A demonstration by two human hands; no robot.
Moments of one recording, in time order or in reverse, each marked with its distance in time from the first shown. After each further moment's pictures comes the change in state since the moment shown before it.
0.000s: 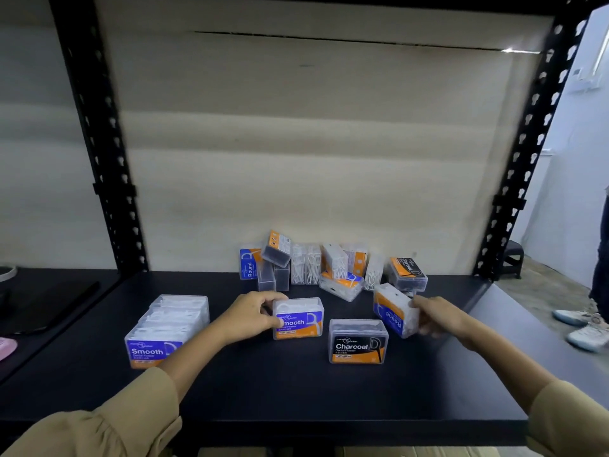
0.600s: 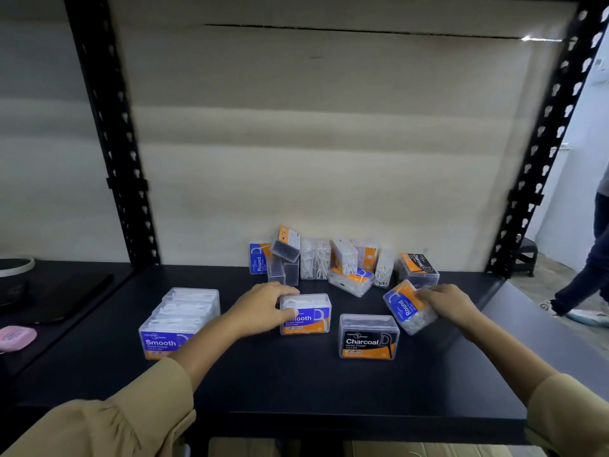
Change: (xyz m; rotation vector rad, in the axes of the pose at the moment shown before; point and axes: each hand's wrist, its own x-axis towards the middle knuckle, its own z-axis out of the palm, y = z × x) left_hand -0.002 0.011 -0.003 0.262 0.007 0.025; right_hand 0.007 -0.011 0.007 0.007 0.227 -0.004
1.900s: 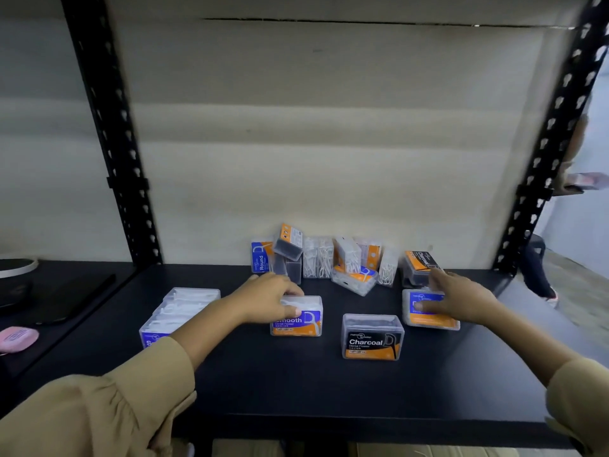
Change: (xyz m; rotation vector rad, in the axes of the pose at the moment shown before) left_hand 0.002 0.018 -0.025 0.289 -0.141 0.130; right_hand 0.013 0.001 -0.020 -0.691 -0.060 -0.259
